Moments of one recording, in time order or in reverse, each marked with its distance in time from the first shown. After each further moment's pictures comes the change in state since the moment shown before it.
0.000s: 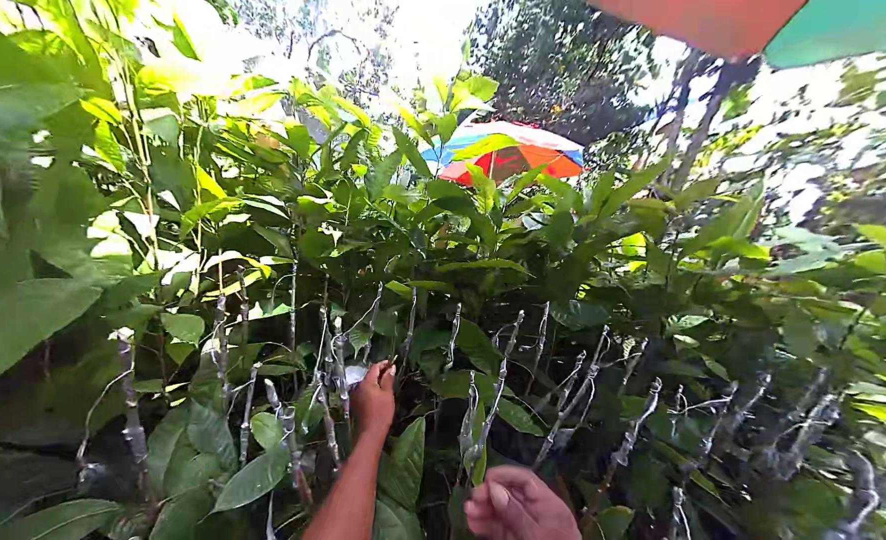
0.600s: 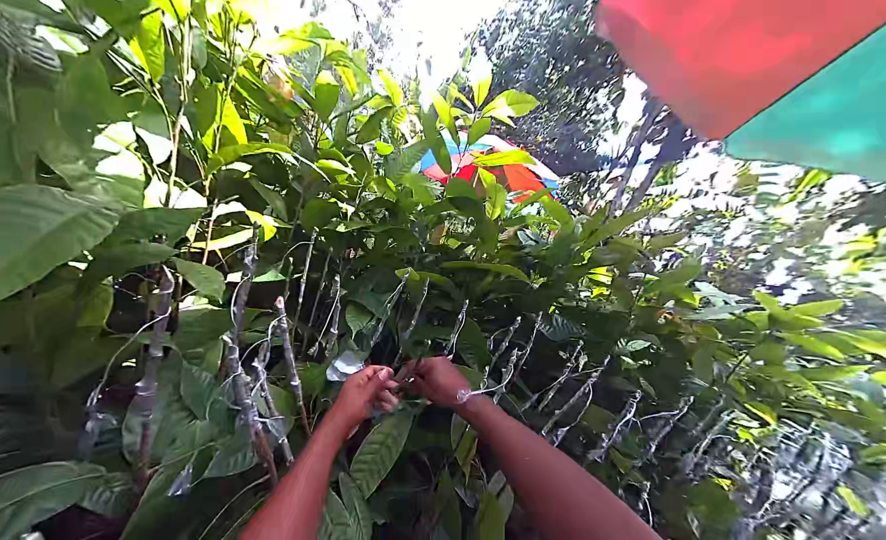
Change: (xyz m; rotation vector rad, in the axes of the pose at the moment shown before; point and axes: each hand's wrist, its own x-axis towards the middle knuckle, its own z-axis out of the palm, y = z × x) left_hand -0.009 -0.031 -0.048 -0.649 -0.593 -0.235; right_hand 0.216 0.042 0.051 -1.448 -0.570 0.111
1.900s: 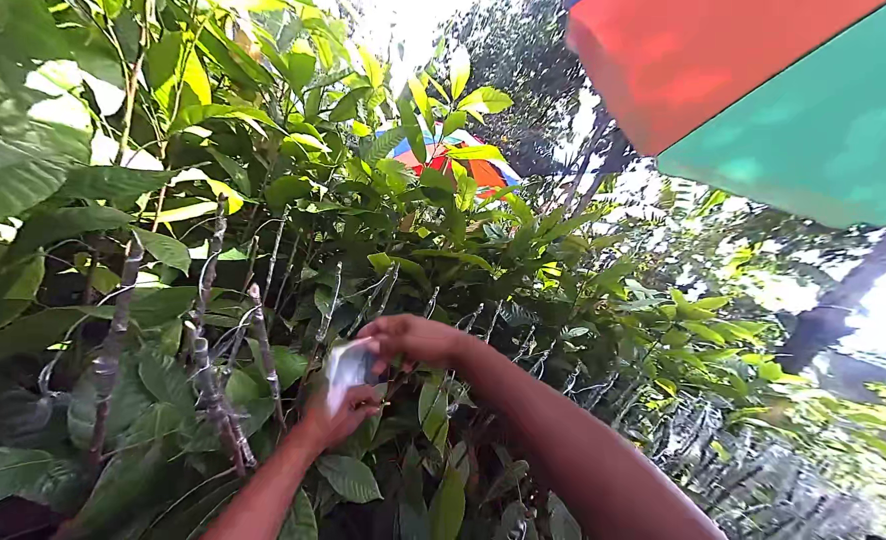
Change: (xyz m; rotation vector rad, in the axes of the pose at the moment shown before) left_hand -0.044 -0.002 0.005 0.844 -0.166 0.369; right_hand -0.056 -0.099 -0.063 0.136 -0.269 -0.015
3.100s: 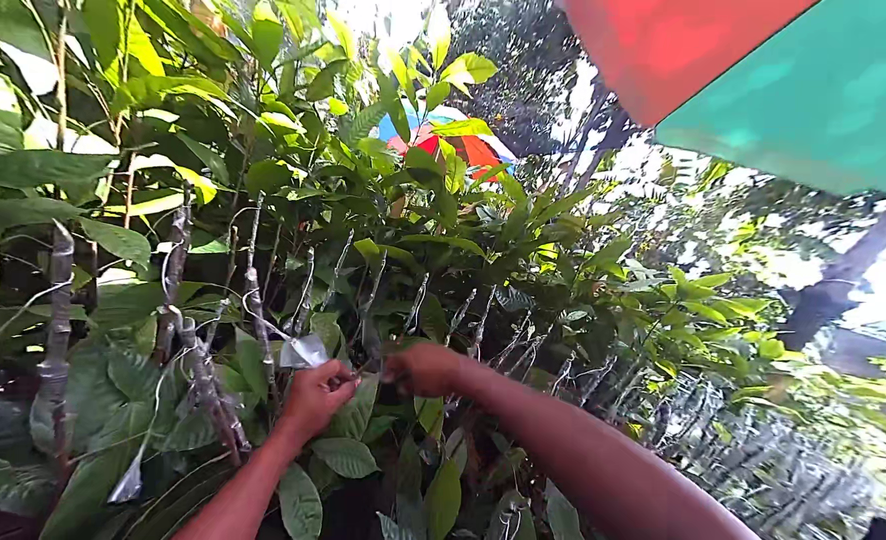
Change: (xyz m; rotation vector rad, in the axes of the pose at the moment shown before) left_hand -0.005 0.006 0.000 -0.201 0.294 -0.053; right_hand 0.002 0.073 0.013 -0.518 -0.070 0.108
